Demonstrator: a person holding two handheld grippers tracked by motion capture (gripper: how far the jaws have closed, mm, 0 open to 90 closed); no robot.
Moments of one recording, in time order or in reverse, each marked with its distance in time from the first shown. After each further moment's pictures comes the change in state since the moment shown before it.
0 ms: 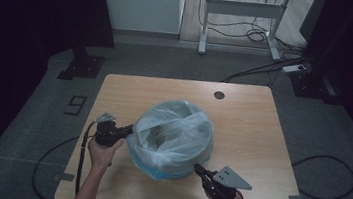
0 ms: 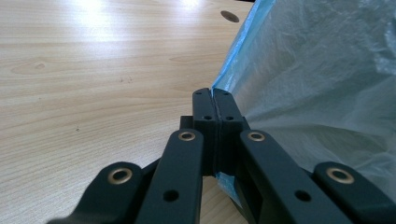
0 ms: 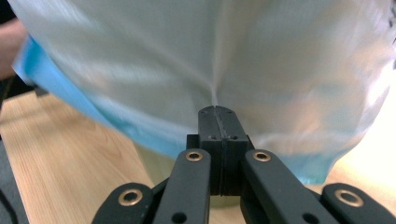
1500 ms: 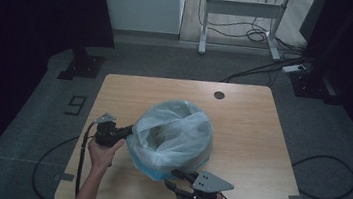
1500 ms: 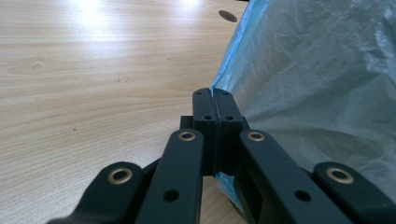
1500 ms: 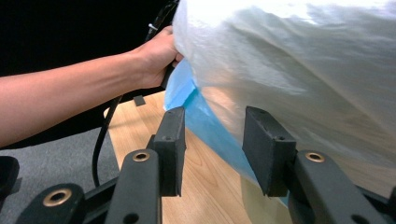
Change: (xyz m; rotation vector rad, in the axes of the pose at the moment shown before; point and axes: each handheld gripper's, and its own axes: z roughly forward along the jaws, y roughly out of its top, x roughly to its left) left arm -0.002 0.000 -0.001 -0.002 -0.005 0.003; right arm 0.050 0.025 0.015 -0.038 0.305 -0.040
